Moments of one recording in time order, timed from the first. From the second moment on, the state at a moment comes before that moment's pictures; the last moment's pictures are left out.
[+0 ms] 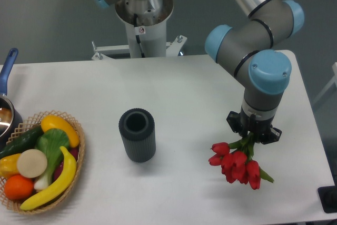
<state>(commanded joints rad) 2.63 -2.07 -1.37 -1.15 1.58 1.14</state>
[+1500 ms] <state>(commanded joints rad) 2.60 -2.15 -1.52 -0.99 1.58 1.14</state>
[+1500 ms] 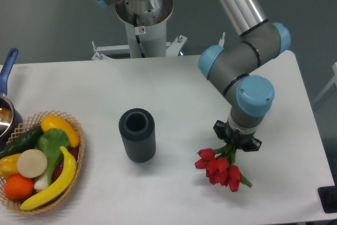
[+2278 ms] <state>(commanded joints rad) 2.60 -2.14 -1.53 -0.96 1.58 1.13</state>
